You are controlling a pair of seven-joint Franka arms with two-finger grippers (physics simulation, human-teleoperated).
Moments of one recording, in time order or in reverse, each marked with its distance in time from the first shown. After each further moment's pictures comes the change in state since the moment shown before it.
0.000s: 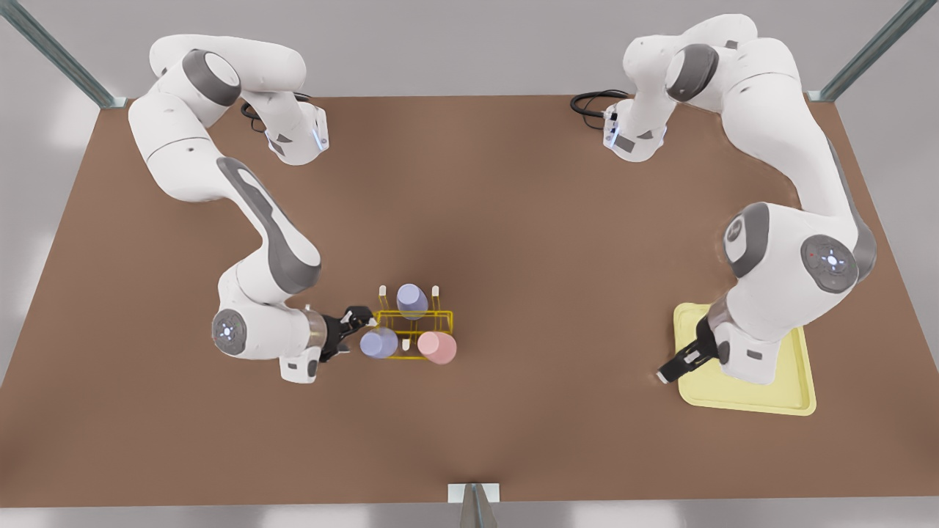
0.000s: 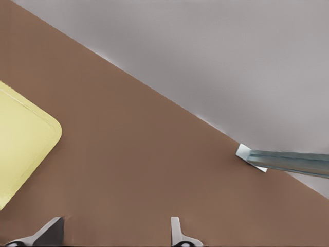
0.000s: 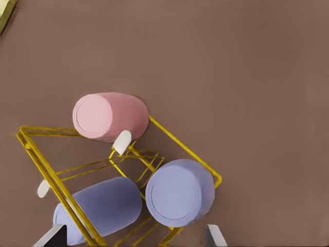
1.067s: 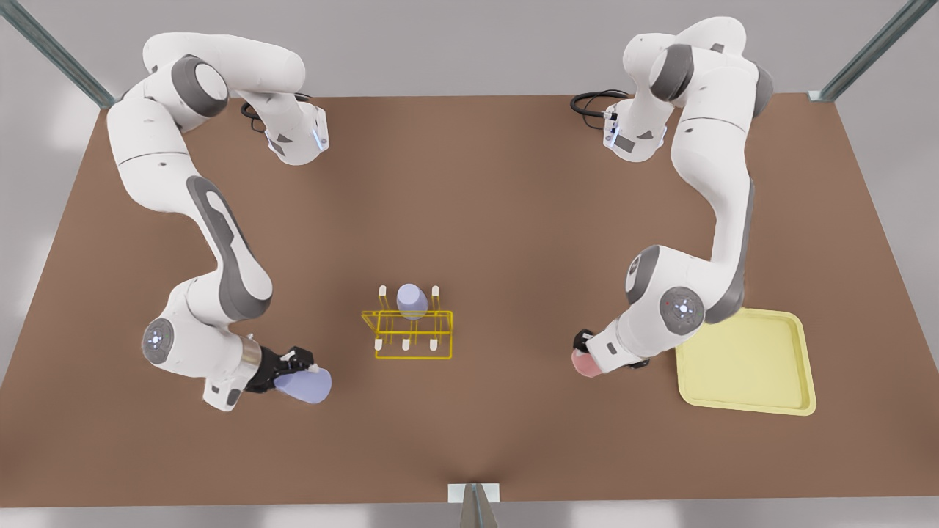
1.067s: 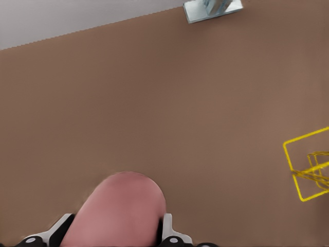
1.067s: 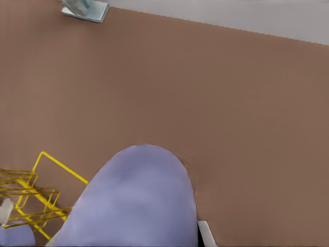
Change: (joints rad) left arm -0.156 0.155 -0.063 -0.177 -0.029 0.264 0.643; right arm -0.073 -0.007 -0.126 -0.084 0.051 0.233 -0.014
